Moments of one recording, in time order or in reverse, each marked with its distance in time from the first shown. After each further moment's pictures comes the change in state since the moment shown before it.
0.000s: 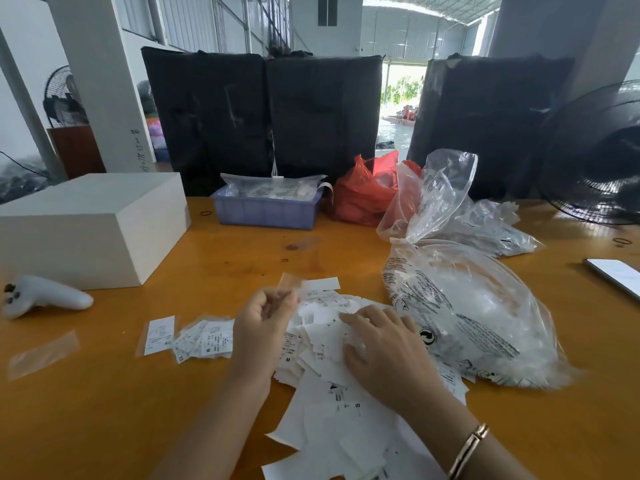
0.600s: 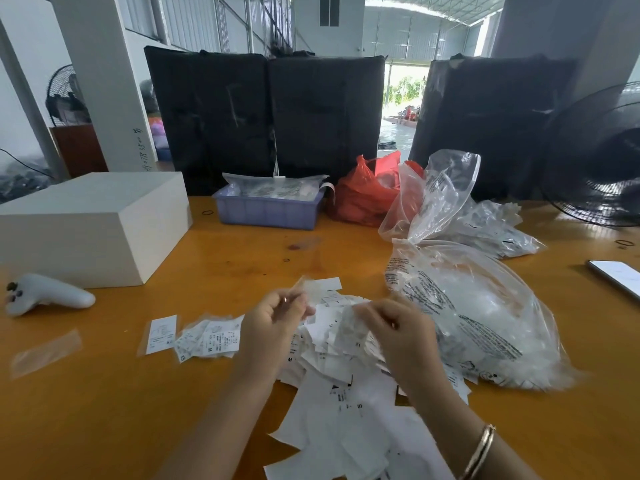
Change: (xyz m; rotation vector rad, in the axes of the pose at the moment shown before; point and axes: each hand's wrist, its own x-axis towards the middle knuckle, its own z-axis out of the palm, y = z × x) left_hand -0.001 0.004 0.001 0.073 -0.095 0.110; right_hand 0.005 -0.007 -0.018 0.891 0.242 0.280
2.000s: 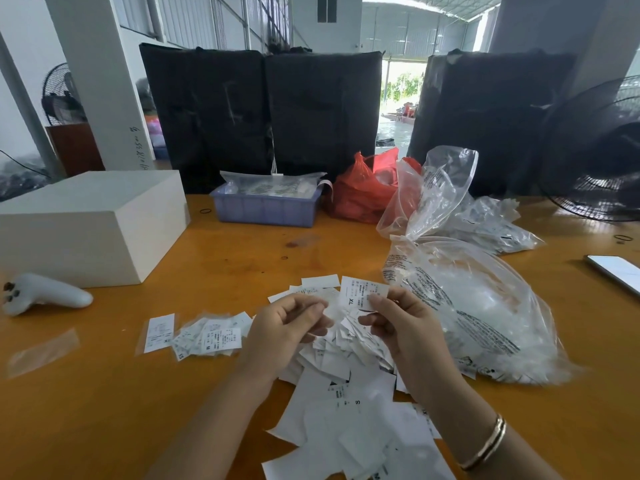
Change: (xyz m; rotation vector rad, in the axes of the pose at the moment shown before) left_hand -0.004 0.009 0.001 -0.132 -0.260 -0.159; right_hand 0.007 0.003 -0.009 0.803 -0.035 0.376
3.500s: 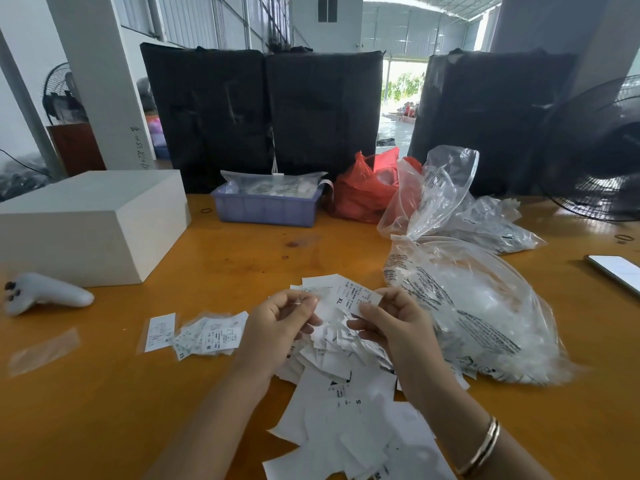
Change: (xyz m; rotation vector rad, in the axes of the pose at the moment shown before) left_hand 0.003 -0.002 -0.004 0.074 0.108 0.010; right_hand -0.001 0.005 0.006 -0.114 -0.022 -0.045
